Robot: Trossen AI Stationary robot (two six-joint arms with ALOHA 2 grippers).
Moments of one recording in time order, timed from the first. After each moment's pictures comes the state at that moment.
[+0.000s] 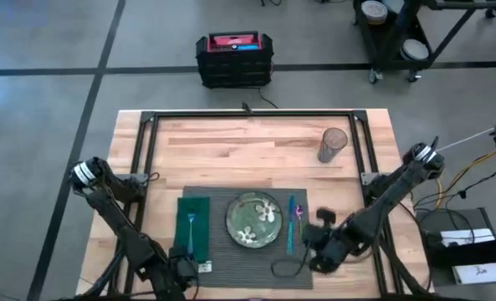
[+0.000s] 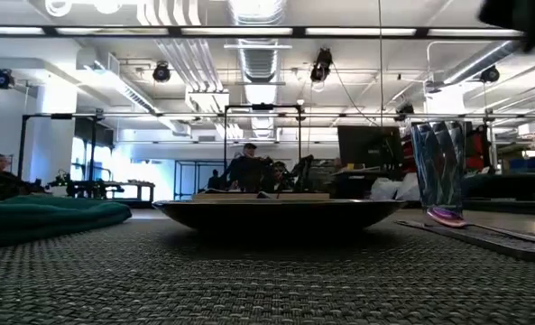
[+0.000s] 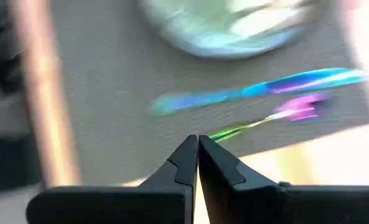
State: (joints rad) left arm -0.93 1.67 1.08 -0.49 -0.12 -1.07; right arm 0.67 1.50 1.24 -1.01 0.37 0.98
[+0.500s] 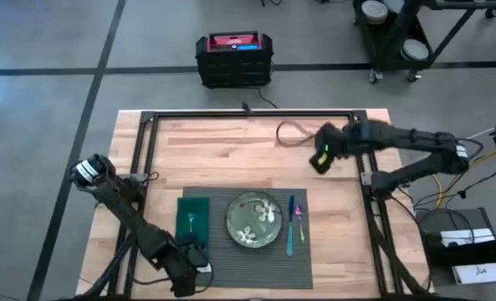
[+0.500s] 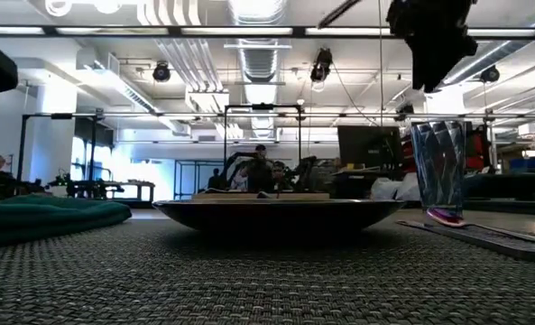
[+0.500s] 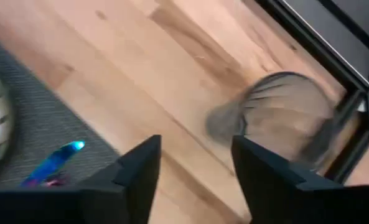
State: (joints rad) left arm -0.83 1.67 1.08 -0.52 -0.12 -0.91; right arm -0.24 1.19 1.24 -1.30 0.27 0.54
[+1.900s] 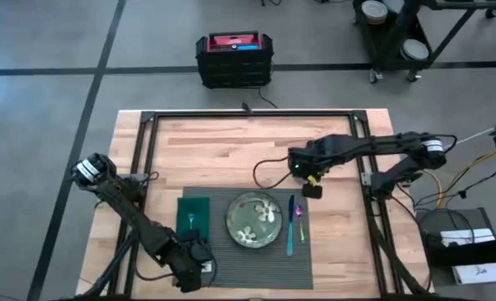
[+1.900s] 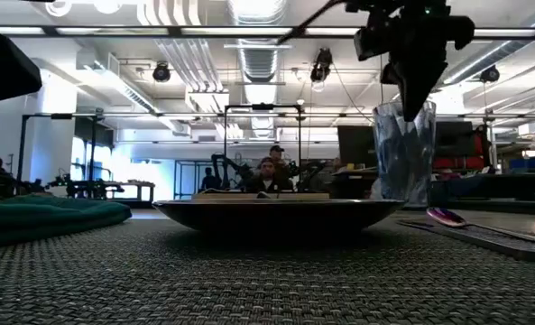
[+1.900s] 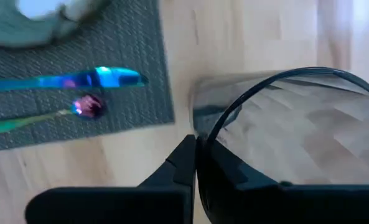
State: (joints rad) left arm -0.79 1.66 1.08 -0.52 -0.16 -0.94; right arm -0.05 1.49 1.26 -1.19 0.06 0.09
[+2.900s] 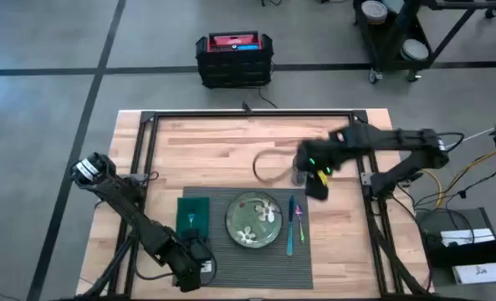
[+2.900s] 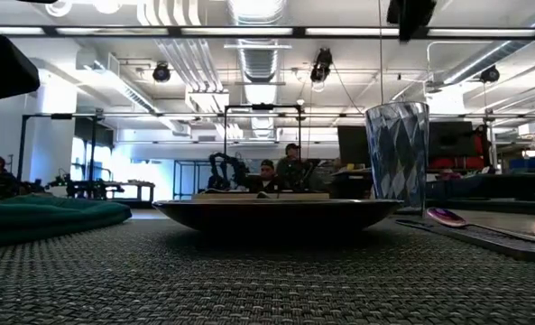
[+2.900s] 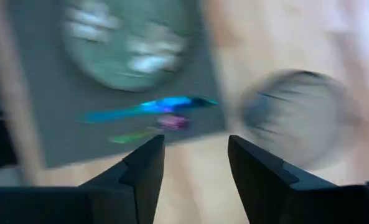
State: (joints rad) left arm -0.80 1.65 1.08 -0.54 -0.14 -0.95; right arm 0.16 1.43 1.58 -1.33 -0.07 0.39
